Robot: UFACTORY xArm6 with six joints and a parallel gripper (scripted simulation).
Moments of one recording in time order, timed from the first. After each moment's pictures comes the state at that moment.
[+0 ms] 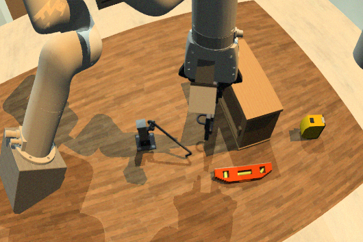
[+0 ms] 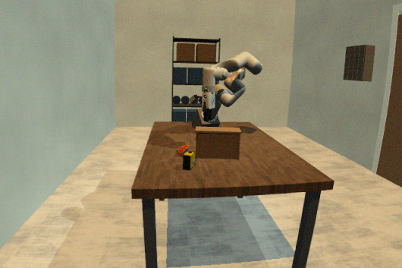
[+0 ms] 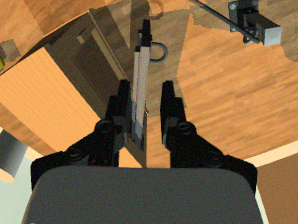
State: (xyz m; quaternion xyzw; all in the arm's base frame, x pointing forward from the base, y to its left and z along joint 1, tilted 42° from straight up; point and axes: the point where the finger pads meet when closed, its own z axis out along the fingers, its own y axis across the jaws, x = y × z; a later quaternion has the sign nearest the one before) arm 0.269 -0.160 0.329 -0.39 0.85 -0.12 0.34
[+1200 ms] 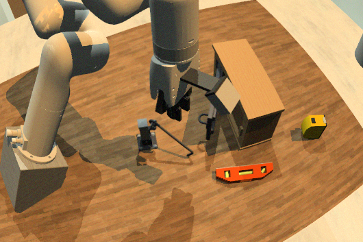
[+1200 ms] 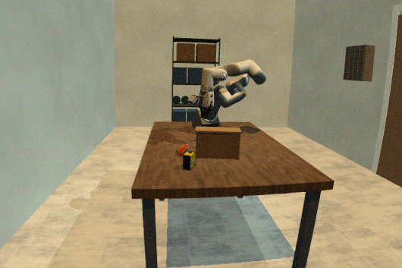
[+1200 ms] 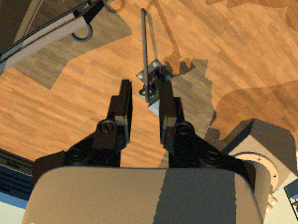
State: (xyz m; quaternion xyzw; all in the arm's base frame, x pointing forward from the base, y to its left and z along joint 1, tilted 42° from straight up) arm 0.213 -0.153 0.276 -0.79 0.51 -0.28 0.20
